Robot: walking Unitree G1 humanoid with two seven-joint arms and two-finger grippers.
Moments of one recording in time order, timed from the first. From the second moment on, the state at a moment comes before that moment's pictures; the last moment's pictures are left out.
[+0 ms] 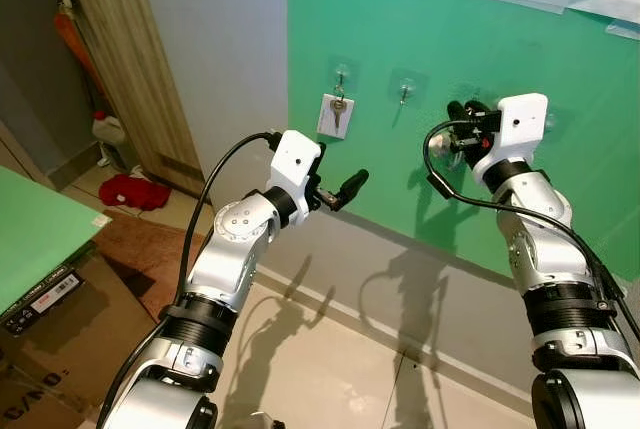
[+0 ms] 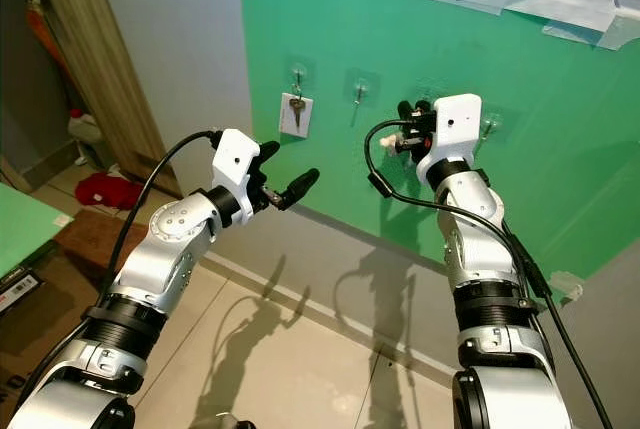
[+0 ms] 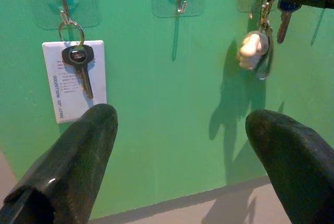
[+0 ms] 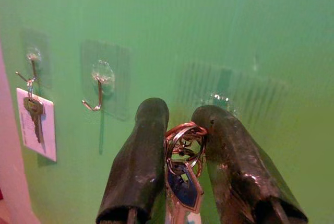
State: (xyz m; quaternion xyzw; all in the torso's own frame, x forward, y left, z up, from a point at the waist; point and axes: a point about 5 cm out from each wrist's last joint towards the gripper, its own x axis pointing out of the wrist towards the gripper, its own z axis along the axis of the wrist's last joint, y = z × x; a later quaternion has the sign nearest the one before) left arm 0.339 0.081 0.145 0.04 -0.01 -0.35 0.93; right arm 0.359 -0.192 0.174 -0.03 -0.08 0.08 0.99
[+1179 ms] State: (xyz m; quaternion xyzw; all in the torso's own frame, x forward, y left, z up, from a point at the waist) left arm 0.339 0.081 0.146 0.05 -0.01 -0.35 0.93; right arm 0.365 -0.203 0.184 0.05 -0.08 0.03 0.99
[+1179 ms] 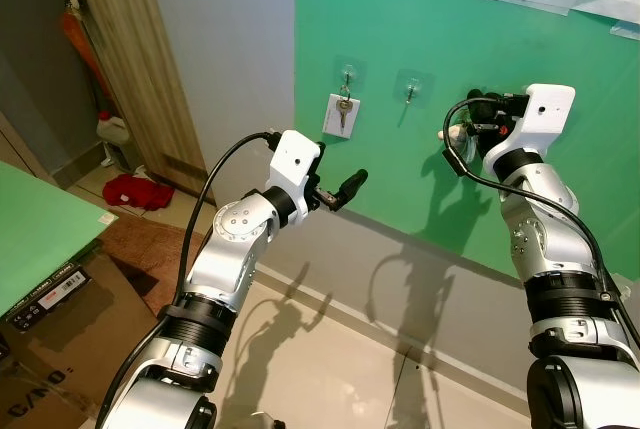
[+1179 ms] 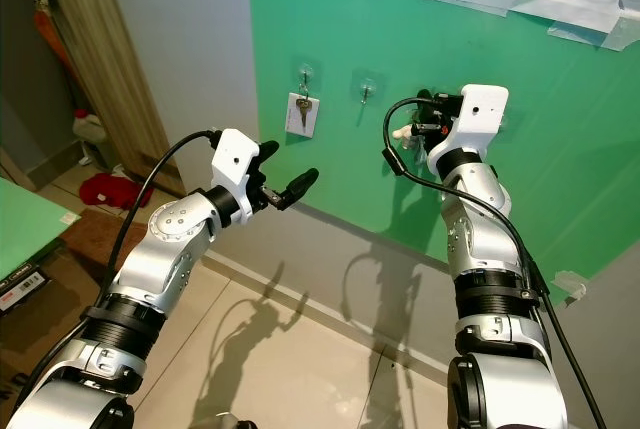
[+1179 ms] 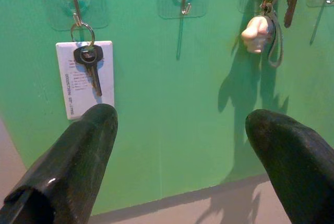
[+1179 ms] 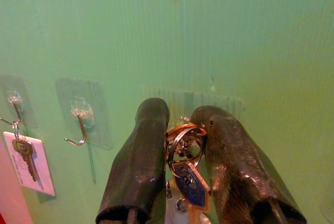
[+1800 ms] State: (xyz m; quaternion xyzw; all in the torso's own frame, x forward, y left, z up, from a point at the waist) left arm 0.339 0.079 0.145 0.05 -0.01 -0.36 0.93; right arm 0.367 -0.203 0.179 0.12 -0.04 0.04 0.99
